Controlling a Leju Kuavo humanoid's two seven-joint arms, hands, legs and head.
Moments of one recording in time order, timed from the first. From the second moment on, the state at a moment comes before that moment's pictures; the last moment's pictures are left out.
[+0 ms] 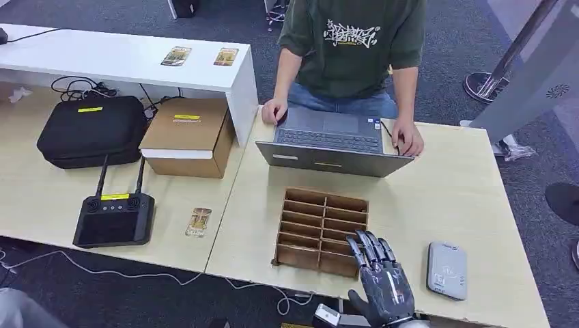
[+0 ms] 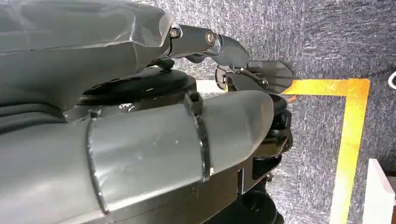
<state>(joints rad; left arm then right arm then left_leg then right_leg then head) -0.08 -0.24 0.32 -0.22 -0.35 0.23 -0.05 0.06 -0.17 0.49 -1.58 1.40 -0.19 0.02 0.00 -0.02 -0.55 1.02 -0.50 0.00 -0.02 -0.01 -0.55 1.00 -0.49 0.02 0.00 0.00</state>
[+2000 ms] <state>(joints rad) -0.07 -0.26 0.31 -0.22 -0.38 0.21 -0.07 -0.11 -0.28 0.53 -1.52 1.18 -0.10 -0.01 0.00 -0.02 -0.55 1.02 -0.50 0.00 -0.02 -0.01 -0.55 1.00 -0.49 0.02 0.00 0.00</state>
